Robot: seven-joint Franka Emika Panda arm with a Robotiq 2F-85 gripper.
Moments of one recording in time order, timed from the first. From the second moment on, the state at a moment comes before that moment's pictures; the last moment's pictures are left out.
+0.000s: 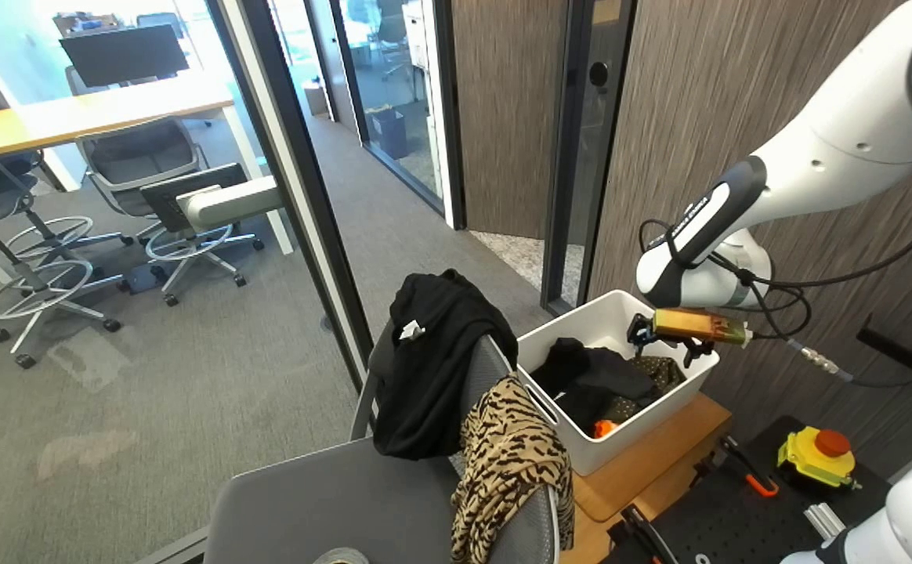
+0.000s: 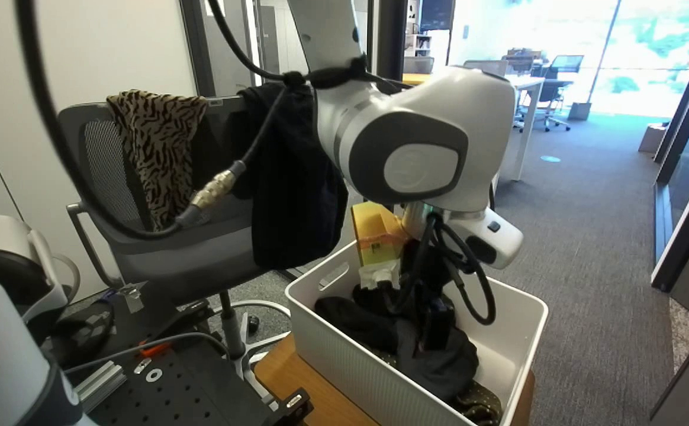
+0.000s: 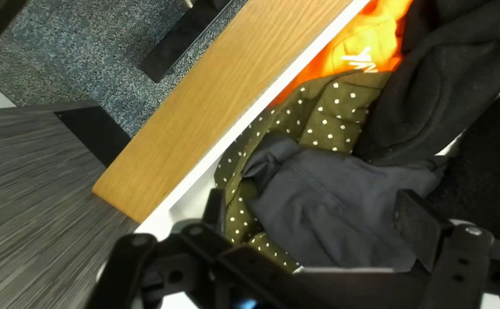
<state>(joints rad) -0.20 0.27 -0.11 -2.56 0.20 2.74 0.24</state>
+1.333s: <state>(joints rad) -0.35 0.81 -0.03 -2.12 0.35 2.89 0.22</state>
